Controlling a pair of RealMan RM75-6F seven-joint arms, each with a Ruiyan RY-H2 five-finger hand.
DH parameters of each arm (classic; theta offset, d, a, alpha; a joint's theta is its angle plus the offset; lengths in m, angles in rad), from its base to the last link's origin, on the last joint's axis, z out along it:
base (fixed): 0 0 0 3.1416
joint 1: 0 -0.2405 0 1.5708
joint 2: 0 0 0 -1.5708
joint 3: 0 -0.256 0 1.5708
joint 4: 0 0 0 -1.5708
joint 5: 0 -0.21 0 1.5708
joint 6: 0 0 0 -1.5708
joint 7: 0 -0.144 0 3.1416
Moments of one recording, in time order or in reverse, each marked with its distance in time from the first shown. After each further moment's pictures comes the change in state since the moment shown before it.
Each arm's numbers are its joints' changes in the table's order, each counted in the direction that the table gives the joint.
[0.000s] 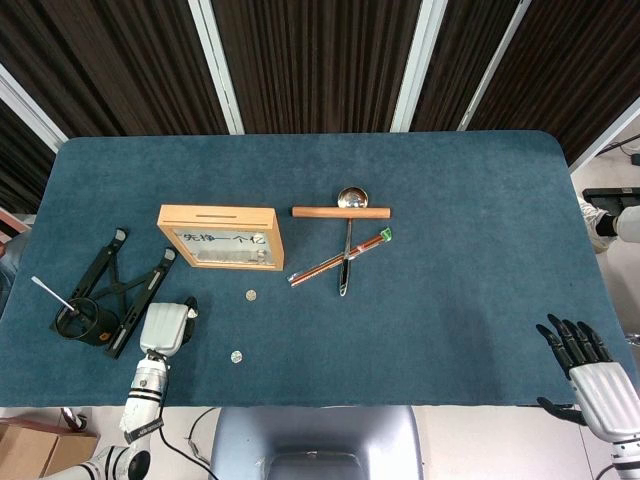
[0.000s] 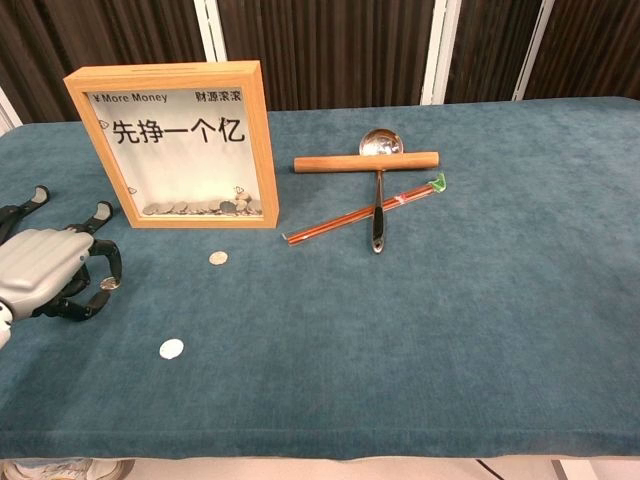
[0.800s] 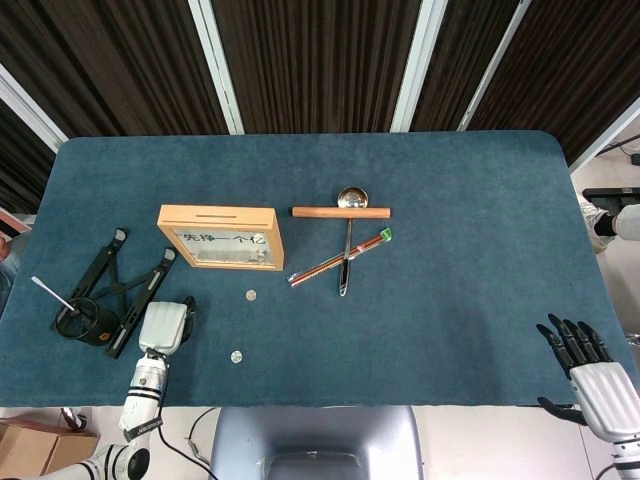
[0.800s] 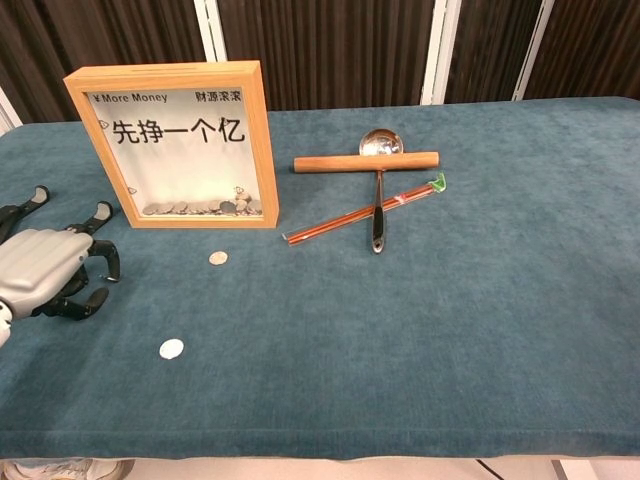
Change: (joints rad) left arm 0.009 0.005 -0.001 0.000 0.029 -0.017 -0.023; right arm 0.000 -0.001 -0.001 0.001 -0.001 -0.001 0.001
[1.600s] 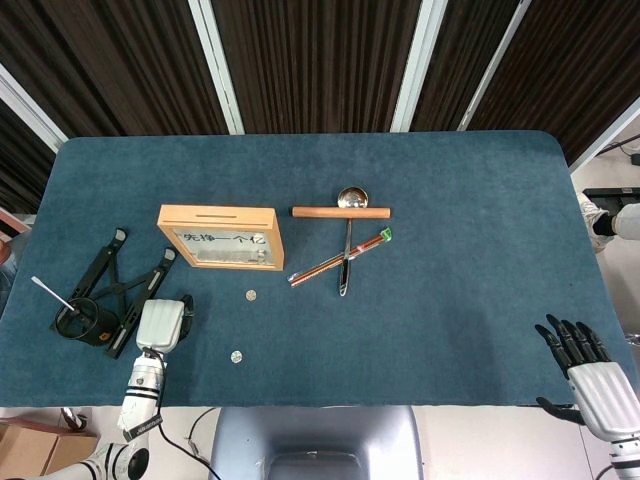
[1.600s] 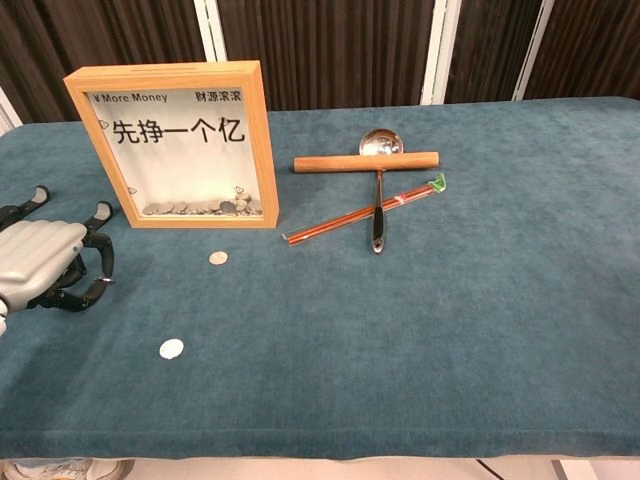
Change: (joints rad) left arm 0.001 -0.020 -0.002 0.056 -0.047 0.056 0.090; right arm -0.002 -0.002 0.000 -0.003 -0.004 -0.007 0.007
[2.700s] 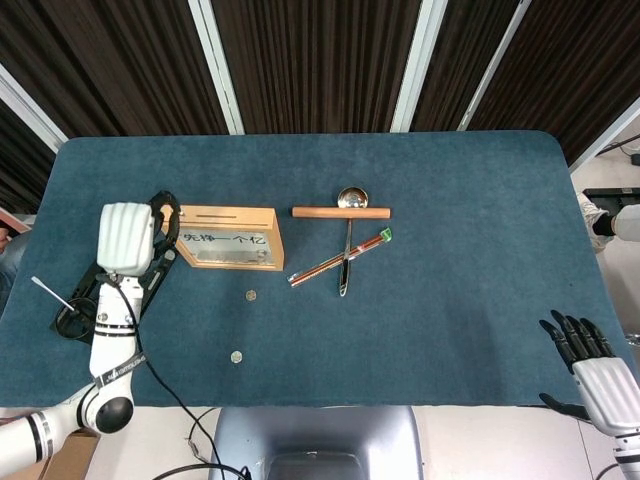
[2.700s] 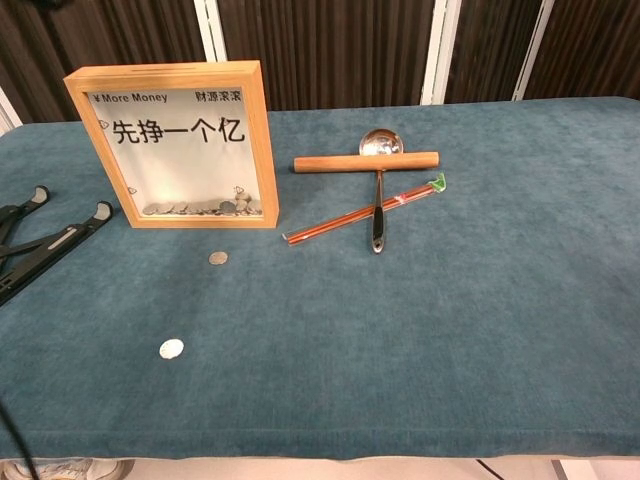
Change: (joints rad) left arm 0.201 0.431 0.388 -0.698 0.154 0.052 -0.166; right arm -0.015 0.017 -0.010 -0.002 -0.027 -0.026 -0.042
